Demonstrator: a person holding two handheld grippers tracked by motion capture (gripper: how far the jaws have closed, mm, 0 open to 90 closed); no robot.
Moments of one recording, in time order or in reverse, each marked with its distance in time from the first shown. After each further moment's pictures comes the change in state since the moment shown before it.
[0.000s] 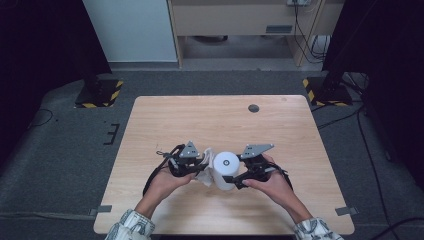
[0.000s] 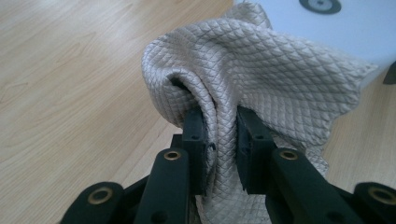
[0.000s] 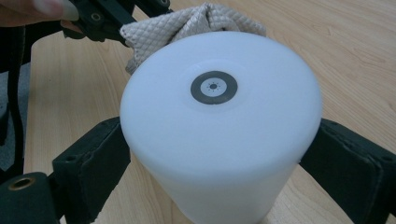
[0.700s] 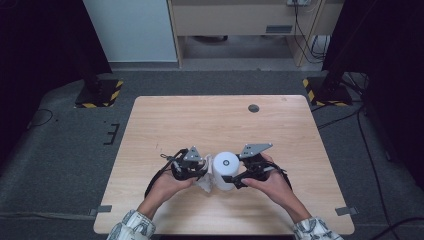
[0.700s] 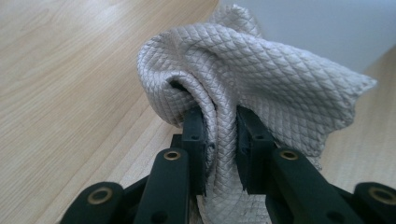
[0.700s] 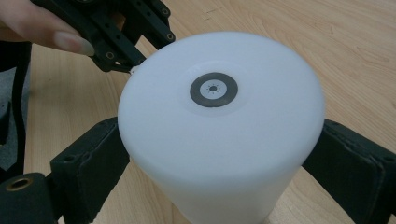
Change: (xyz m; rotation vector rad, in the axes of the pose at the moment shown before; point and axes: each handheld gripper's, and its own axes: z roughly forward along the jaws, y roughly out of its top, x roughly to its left) left arm -0.001 -0.011 0.019 0.078 -0.028 -0.005; right arm 0.000 0.001 0.002 0.007 0.002 0.002
